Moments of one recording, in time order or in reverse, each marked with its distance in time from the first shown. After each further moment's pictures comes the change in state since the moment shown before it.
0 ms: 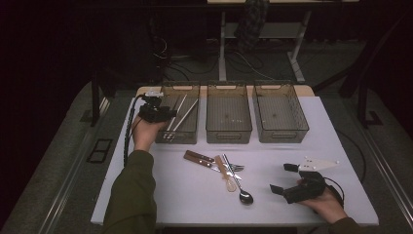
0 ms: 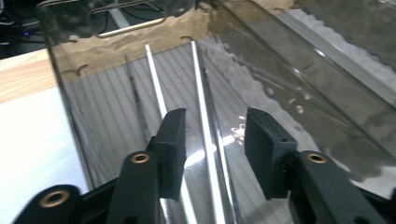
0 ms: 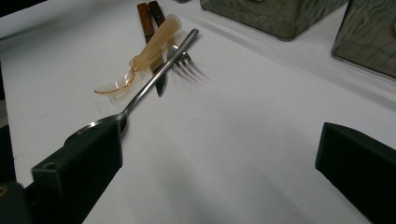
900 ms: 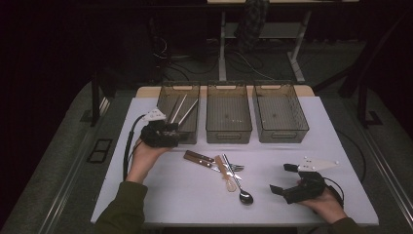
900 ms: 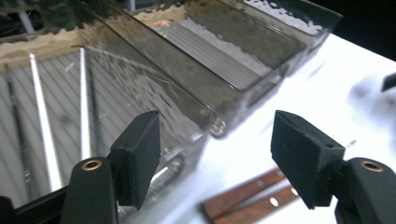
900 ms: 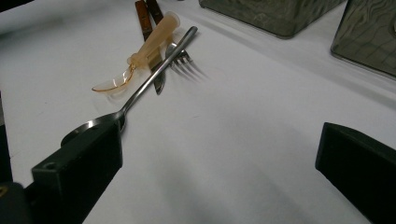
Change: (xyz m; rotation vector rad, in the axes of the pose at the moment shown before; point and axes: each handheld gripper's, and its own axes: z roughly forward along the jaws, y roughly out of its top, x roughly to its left) left arm -0.066 -0.048 -0.044 -0.085 -0.240 0.094; right arm 0.001 0.000 0.000 0.003 -0.011 -0.003
